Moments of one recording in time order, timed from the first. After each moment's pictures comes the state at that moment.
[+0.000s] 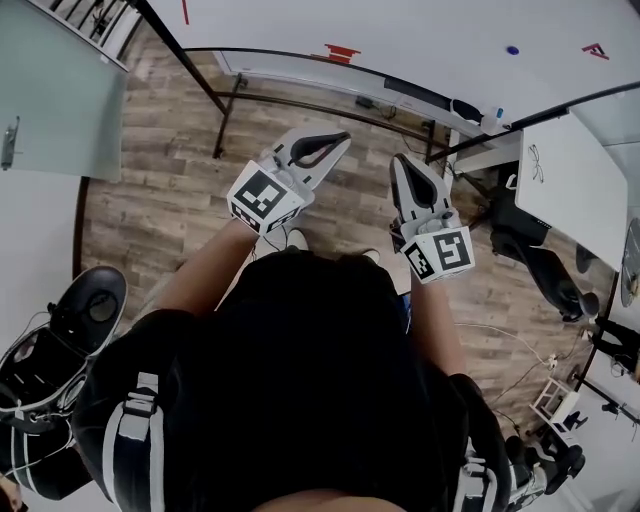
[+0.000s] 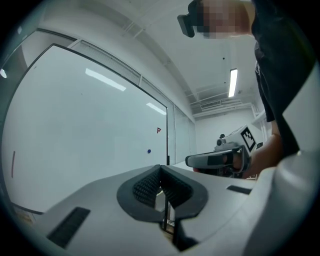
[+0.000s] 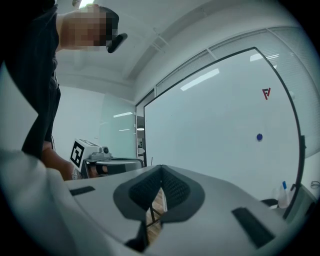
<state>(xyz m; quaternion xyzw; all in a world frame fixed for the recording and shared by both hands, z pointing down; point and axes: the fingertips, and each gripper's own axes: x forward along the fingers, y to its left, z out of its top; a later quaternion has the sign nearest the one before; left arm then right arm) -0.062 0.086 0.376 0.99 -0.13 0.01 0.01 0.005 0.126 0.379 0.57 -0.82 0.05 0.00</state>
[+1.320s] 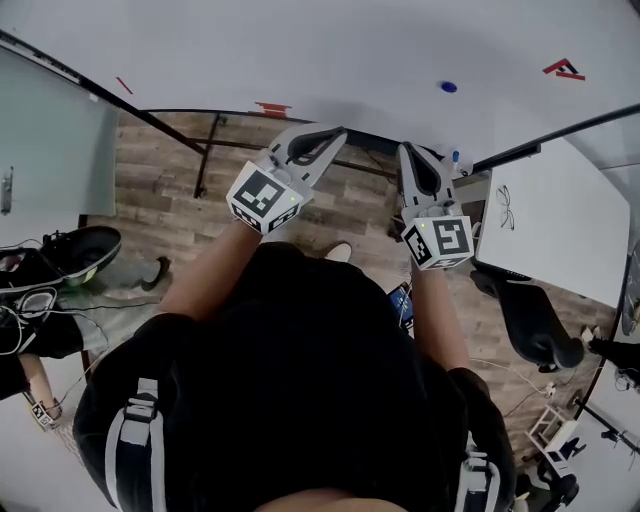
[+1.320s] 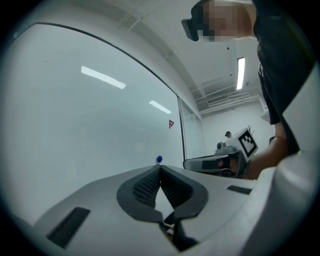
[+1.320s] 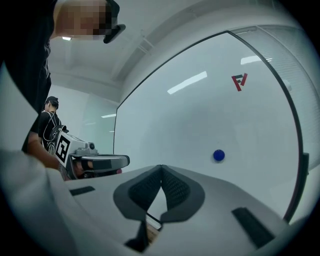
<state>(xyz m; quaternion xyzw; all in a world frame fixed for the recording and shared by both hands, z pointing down) 0.184 -0.047 0.364 0.99 -0.16 0.01 0.00 0.273 -0.017 0.377 0.60 -0.80 0.04 0.00</state>
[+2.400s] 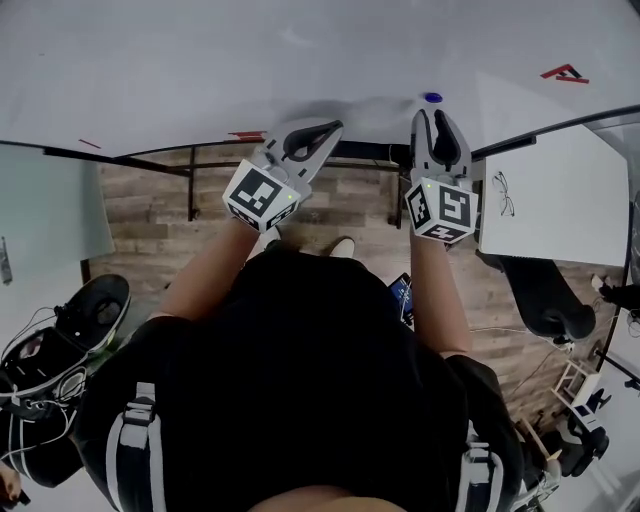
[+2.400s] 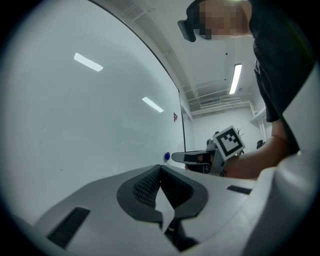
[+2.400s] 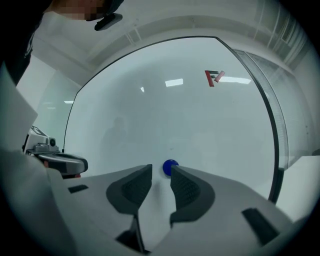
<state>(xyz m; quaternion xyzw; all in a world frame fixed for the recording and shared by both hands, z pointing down) 0.227 -0.114 0.374 1.00 -0.09 0.02 0.00 0.373 -0.095 0.374 0.76 -0.64 0.02 0.01</state>
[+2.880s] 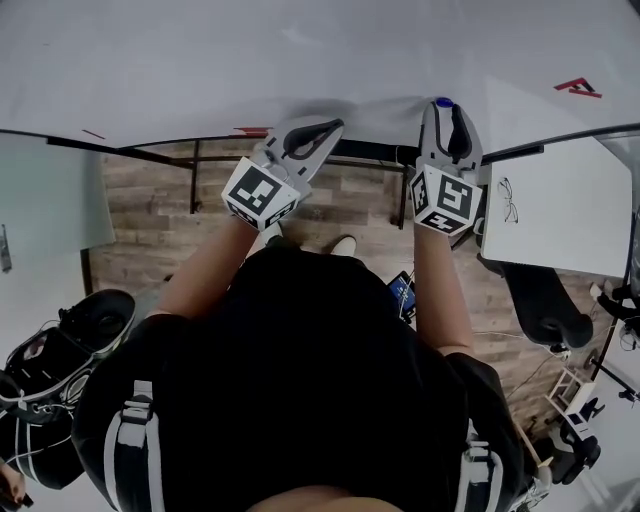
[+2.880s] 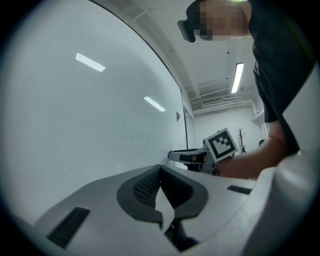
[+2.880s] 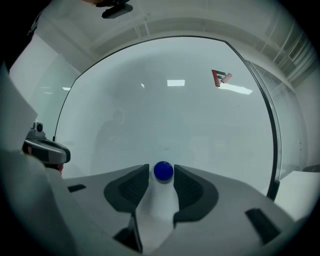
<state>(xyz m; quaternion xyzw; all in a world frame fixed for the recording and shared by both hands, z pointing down) 0.226 -0.131 0.383 0.99 -0.10 0.02 0.01 0.397 -0.121 0.380 0.79 -0.61 0.00 0.06</state>
